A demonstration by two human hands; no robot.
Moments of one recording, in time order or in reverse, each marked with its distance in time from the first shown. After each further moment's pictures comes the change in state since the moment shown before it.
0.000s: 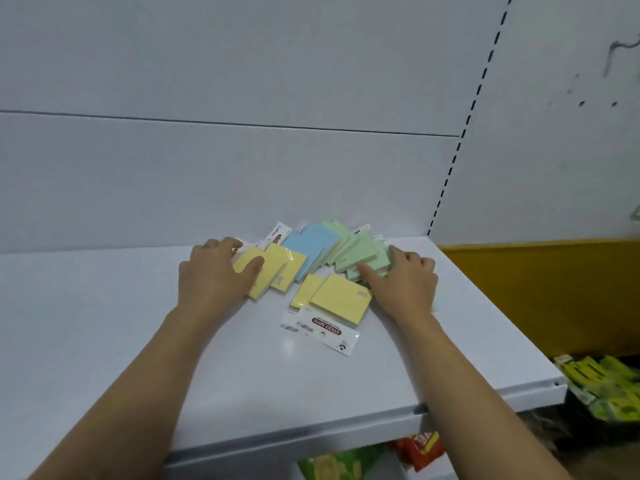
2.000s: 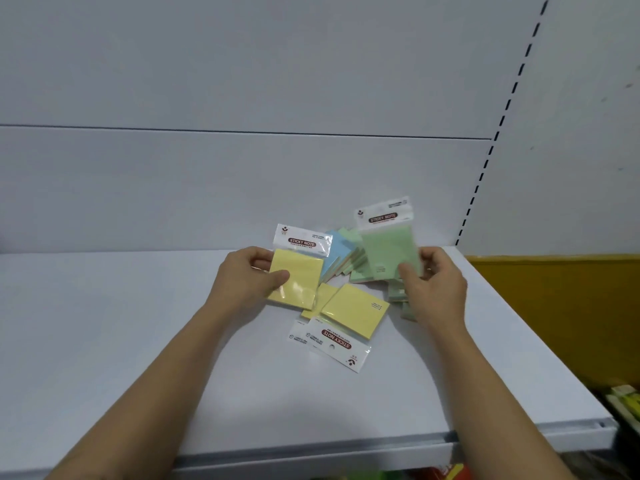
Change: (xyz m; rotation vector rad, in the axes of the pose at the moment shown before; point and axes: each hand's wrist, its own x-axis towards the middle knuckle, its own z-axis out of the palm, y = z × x) left_hand -0.006 0.023 -0.004 -0.679 -0.162 -0.200; right_hand 0.001 0.007 -0.020 0.810 0.059 -0.020
